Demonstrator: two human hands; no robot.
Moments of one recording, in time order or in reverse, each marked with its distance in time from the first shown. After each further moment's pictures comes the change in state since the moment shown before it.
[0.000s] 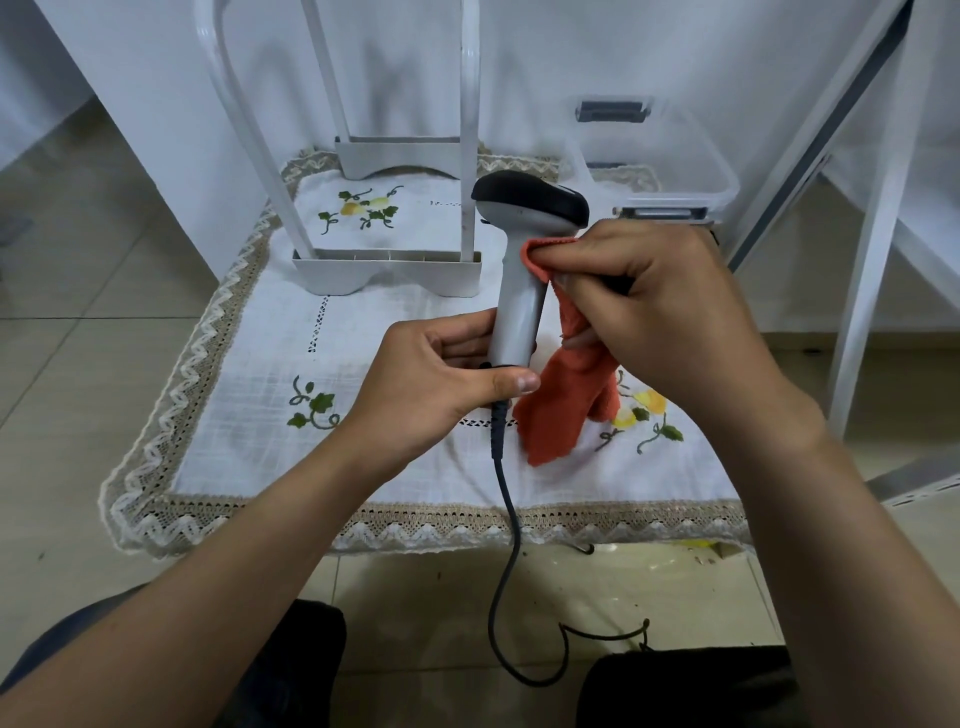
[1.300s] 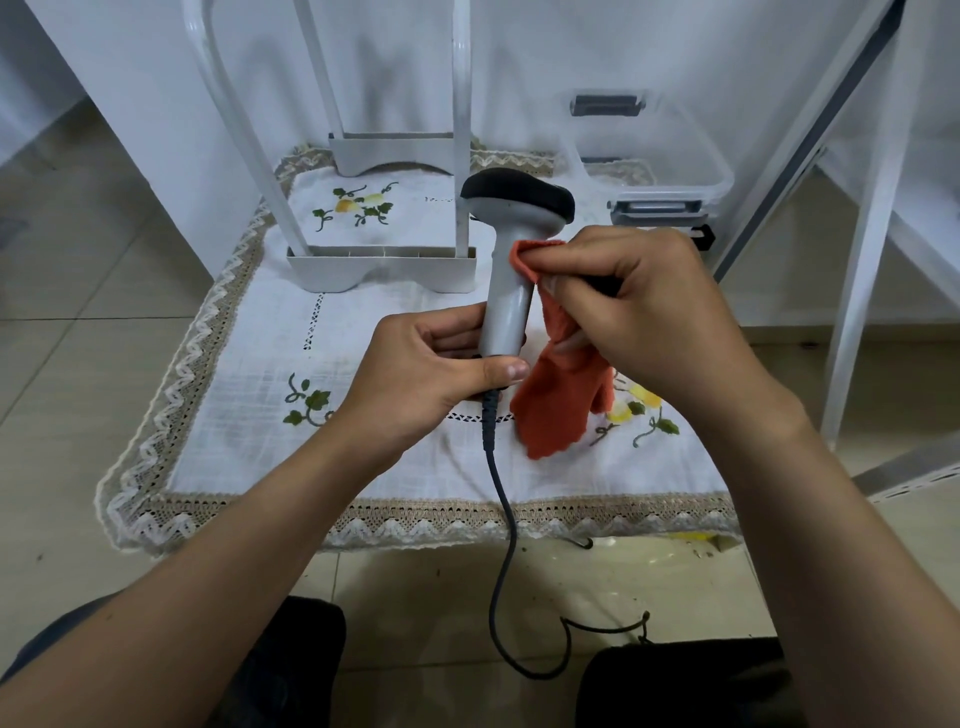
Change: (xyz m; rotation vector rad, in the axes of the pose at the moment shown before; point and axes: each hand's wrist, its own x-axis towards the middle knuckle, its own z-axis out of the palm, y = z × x) left_hand 0.002 0.002 -0.001 -0.005 0.010 -0.004; right_hand -0.002 0.008 0.004 0.083 -0.051 0.074
